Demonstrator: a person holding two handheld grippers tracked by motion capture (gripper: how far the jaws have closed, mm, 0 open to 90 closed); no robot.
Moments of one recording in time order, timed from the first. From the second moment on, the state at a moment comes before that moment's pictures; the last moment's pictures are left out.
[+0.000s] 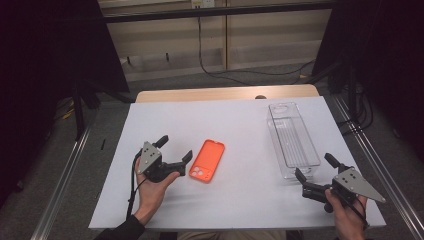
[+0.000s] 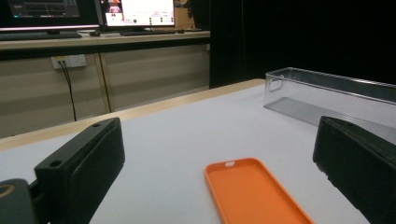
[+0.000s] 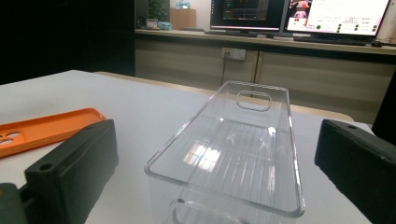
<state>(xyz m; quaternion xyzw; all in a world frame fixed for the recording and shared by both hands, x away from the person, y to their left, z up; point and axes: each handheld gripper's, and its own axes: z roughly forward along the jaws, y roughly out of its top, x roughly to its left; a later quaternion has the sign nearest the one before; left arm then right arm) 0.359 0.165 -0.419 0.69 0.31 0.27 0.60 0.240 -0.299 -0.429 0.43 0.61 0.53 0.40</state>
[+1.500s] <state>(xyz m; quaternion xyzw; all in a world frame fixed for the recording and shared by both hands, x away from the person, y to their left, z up) 0.384 0.147 -0.416 0.69 0.28 0.20 0.63 0.240 -0.298 -0.430 0.44 0.61 0.53 0.40</state>
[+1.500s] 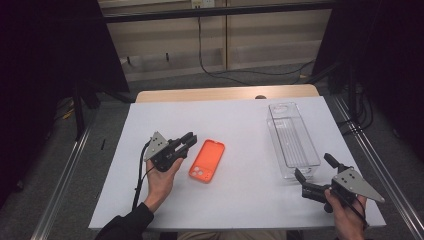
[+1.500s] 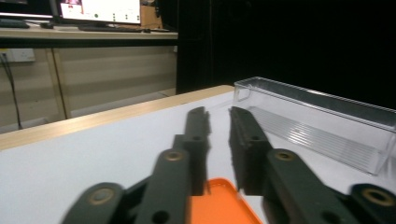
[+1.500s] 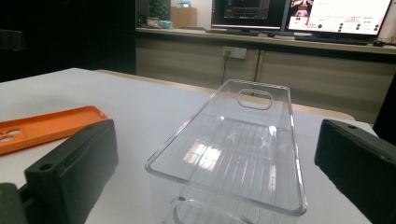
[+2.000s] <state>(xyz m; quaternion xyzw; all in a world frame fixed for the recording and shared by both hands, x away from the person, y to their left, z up) 0.377 0.138 -0.415 0.72 0.26 0.16 0.62 0.240 -0.298 -0.430 0.44 0.61 0.53 0.40</state>
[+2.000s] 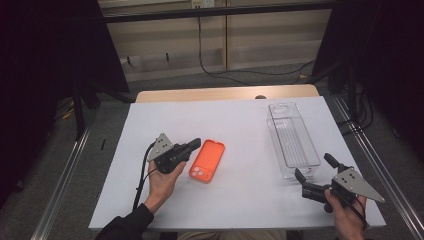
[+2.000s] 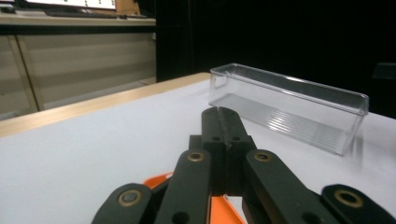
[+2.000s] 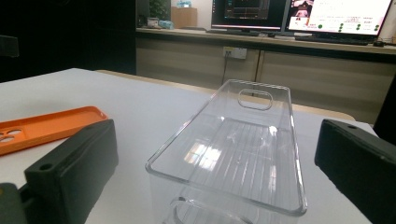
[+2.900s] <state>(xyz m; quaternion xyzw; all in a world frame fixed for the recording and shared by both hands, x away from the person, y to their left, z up) 0.373 0.129 -0.415 0.80 0.28 0.05 0.53 0.240 -0.298 -0.430 0.43 0.61 0.53 0.40</state>
